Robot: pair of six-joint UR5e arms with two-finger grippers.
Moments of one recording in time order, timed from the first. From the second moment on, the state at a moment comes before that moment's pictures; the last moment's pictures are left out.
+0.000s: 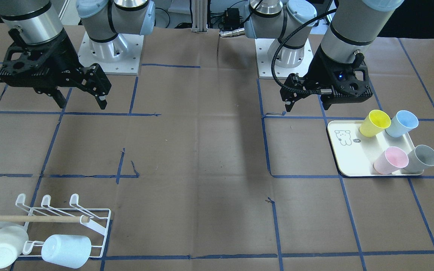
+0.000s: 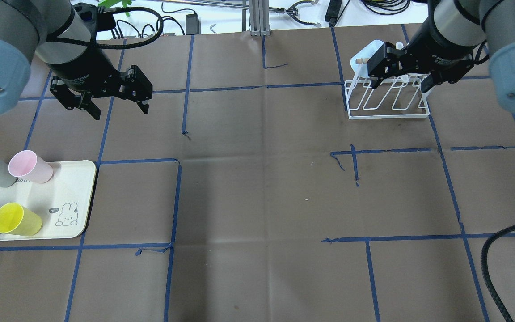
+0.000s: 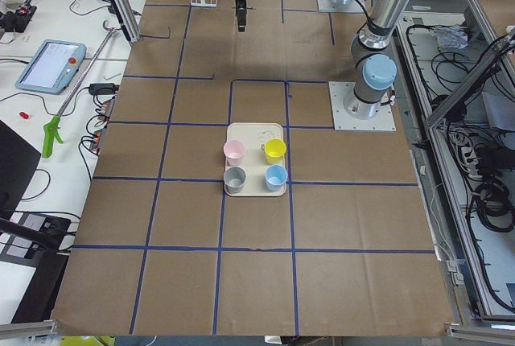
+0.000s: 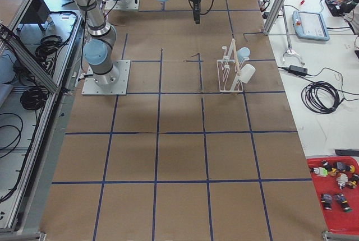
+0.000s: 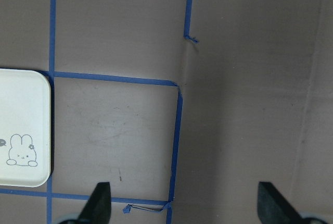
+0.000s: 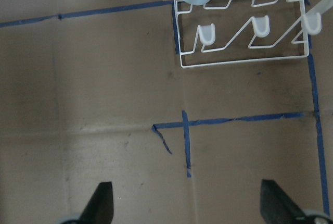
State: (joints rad) left arm -1.54 -1.58 -1.61 -1.51 1.56 -0.05; right arm 1.53 -1.63 1.69 -1.77 -1.49 0.05
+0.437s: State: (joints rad) left arm -1.53 -1.58 -1.61 -1.51 1.56 -0.05; right arm 1.56 -1.63 1.65 -1.66 -1.51 0.07
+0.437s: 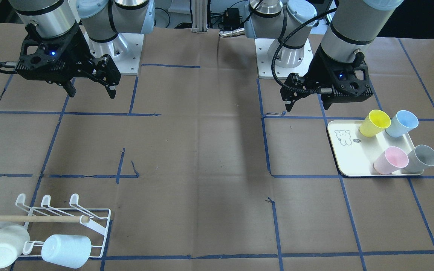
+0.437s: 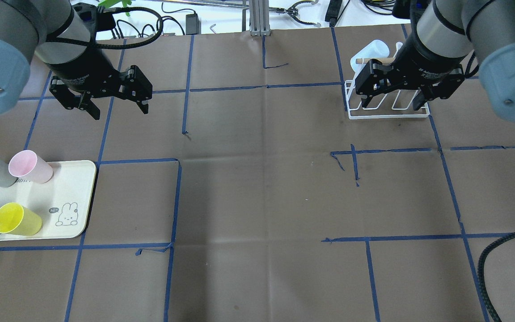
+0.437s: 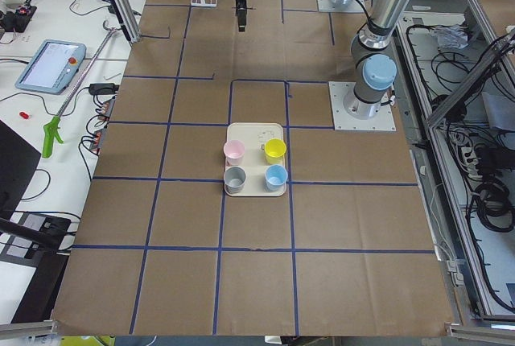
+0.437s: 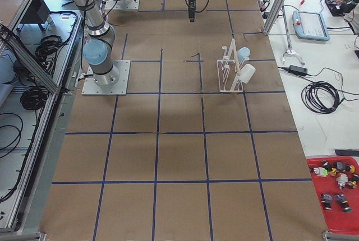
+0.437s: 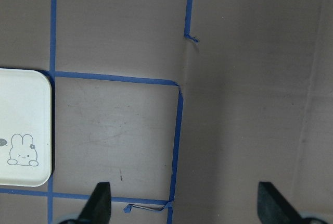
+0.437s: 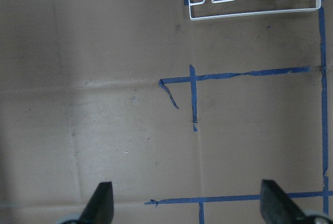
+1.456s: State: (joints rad) left arm -1.53 -1.58 -1.61 -1.51 1.56 -0.05; right arm 1.61 -1.63 1.64 -1.64 -1.57 0.10
